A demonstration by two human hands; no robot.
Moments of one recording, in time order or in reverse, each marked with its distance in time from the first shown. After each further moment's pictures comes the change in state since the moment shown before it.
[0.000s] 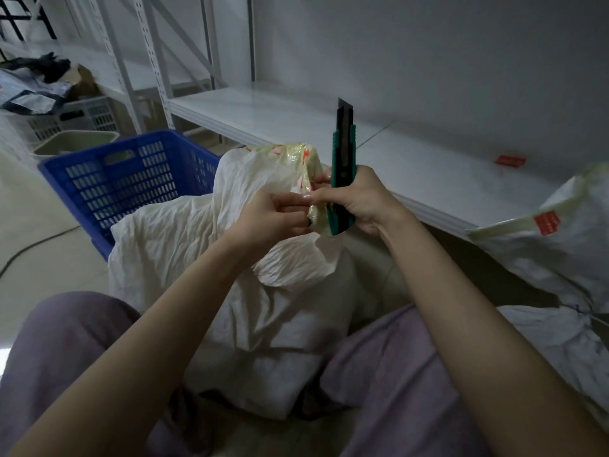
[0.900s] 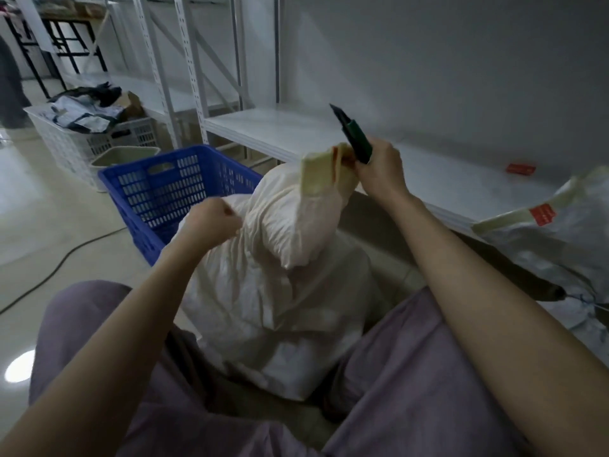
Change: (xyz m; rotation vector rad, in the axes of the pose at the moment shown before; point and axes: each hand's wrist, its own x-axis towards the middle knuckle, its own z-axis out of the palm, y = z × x) left_hand -0.064 0.009 -0.081 0.904 0.425 -0.134; right_hand -0.013 -0.028 -0.001 -0.584 0.324 -0.409
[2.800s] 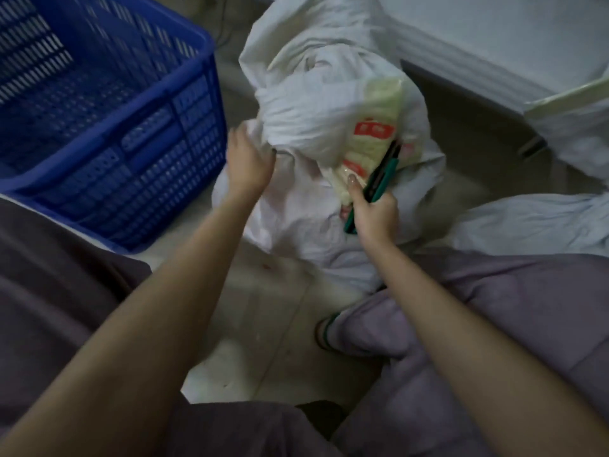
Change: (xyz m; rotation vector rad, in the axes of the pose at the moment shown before) left_hand 0.124 -0.041 0.292 -0.311 -0.140 0.022; right_hand -0.149 0.189 0.098 0.162 0.173 0.946
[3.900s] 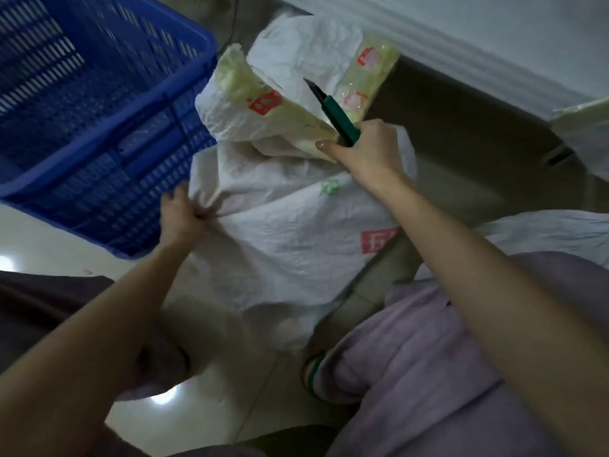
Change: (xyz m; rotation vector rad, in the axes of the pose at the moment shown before) left_hand -0.028 -0.090 -0.058 0.479 0.061 -0.200; right_hand 0.067 -0.075 0.015 -0.458 -0.327 -0.387
